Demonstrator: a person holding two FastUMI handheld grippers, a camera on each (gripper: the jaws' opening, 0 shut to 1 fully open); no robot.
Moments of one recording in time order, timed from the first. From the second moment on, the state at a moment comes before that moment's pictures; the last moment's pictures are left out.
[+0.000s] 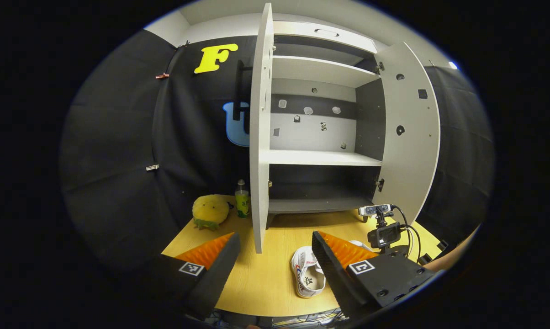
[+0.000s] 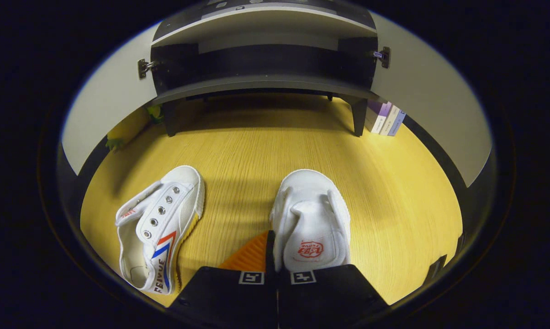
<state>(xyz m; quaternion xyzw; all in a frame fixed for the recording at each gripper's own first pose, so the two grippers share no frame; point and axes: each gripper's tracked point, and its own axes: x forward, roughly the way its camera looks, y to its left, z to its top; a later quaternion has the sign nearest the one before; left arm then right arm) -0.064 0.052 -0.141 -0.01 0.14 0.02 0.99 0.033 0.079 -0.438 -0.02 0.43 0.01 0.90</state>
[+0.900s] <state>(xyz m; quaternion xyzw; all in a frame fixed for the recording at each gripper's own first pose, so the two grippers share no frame) -0.054 -0.001 -0.116 0.02 0.11 -0.02 0.99 0.054 0.093 -0.251 -0.05 0.30 0.11 0.95</state>
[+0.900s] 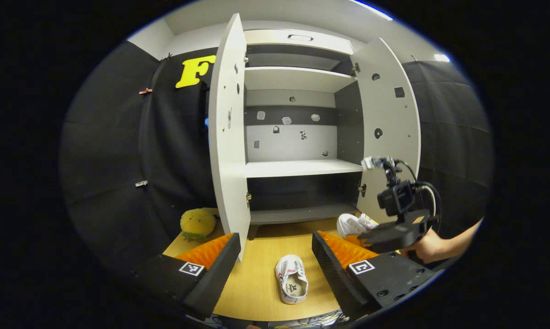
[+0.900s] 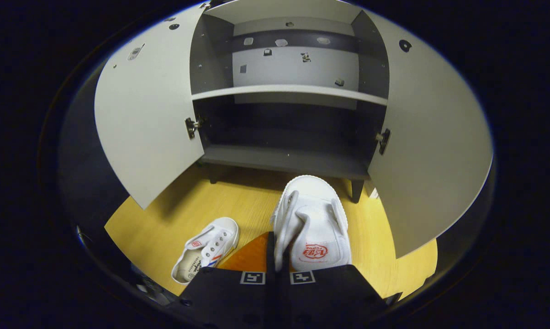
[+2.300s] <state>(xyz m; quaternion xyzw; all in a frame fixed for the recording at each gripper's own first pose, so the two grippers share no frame) -0.047 0.063 -0.087 0.03 0.07 0.07 1.00 0.361 0.135 -0.019 -0.11 0.15 0.11 0.98</state>
